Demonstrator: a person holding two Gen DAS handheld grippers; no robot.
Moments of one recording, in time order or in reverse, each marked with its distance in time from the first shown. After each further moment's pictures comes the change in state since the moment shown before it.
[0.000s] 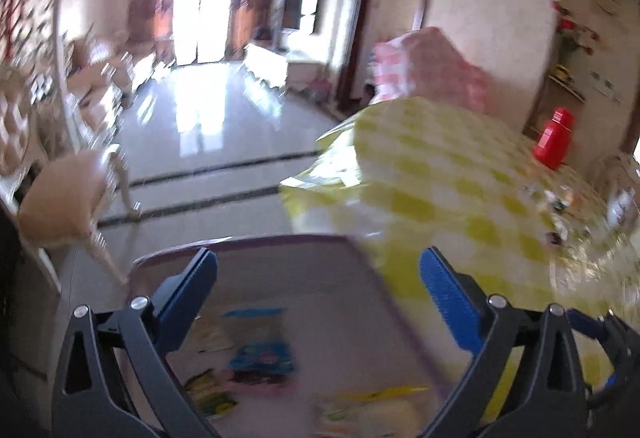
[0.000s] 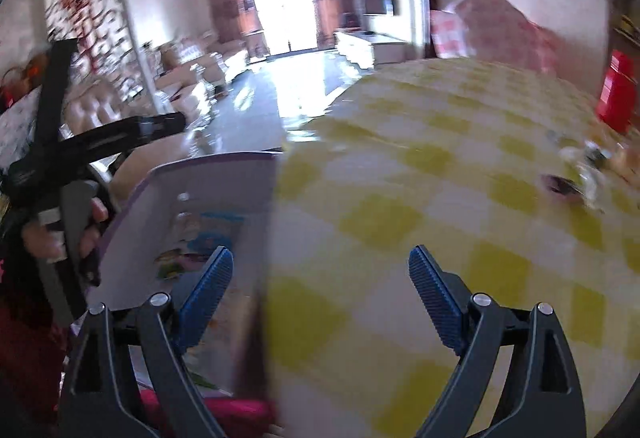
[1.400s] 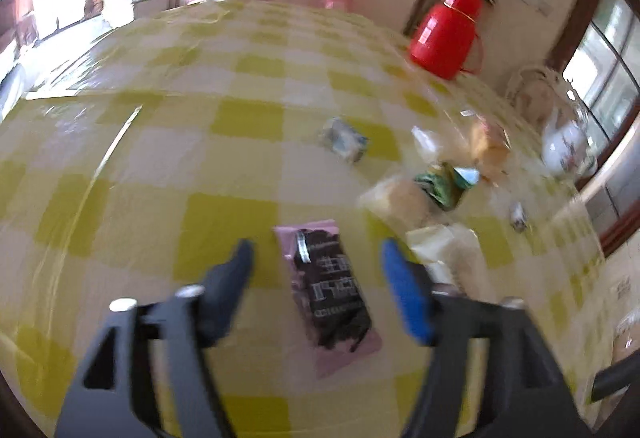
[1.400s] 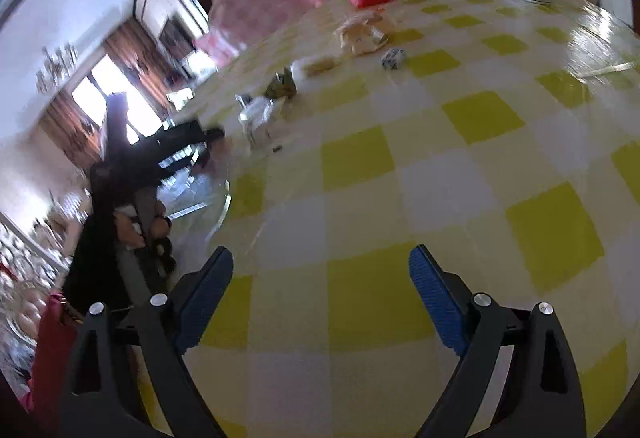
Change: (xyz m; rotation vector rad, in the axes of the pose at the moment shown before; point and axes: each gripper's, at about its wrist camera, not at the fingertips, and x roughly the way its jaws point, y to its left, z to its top) left arm 0.252 -0.368 0.025 0.177 0.331 -0.375; right arm -0.072 -0.291 -0.066 0.663 -0.014 -0.290
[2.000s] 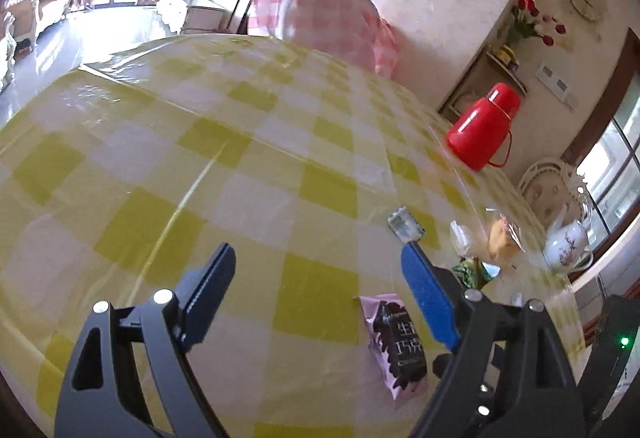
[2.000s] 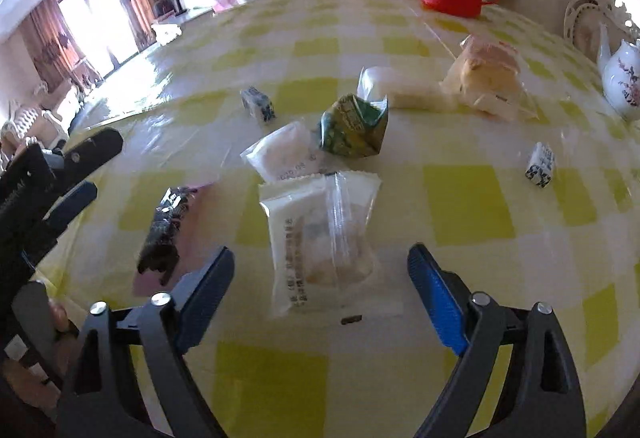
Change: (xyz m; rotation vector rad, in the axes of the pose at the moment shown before) left arm -0.029 0.067 0.012 -0.241 -0.196 -0.020; right arm 0.145 0.095 0.106 -0.255 0.081 -0.188
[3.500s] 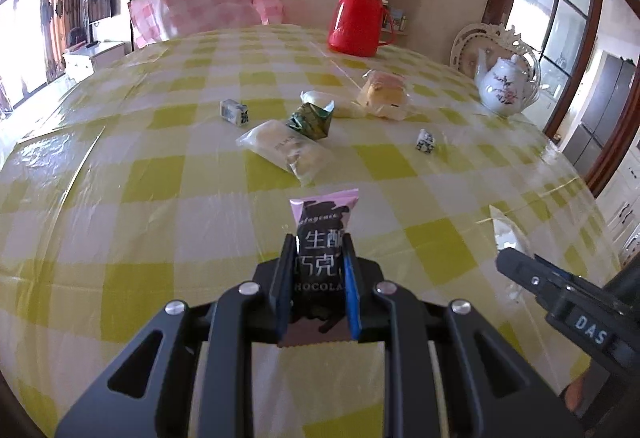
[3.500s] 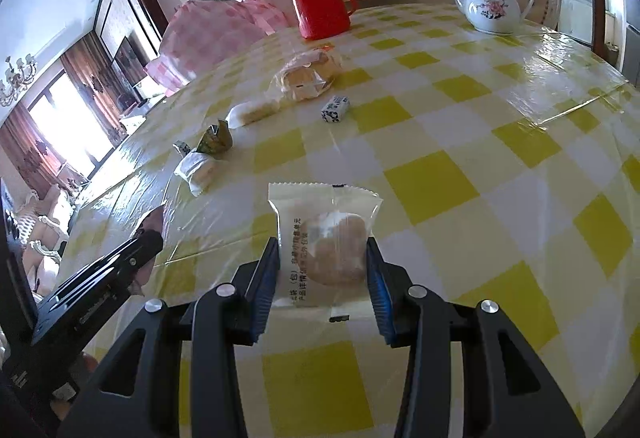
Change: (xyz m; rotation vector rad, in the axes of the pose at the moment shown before) left arm -0.047 -0.122 -0.115 0.435 0.142 -0.085; right arm -0.111 -0.116 -0.112 0.326 -0.182 -0.004
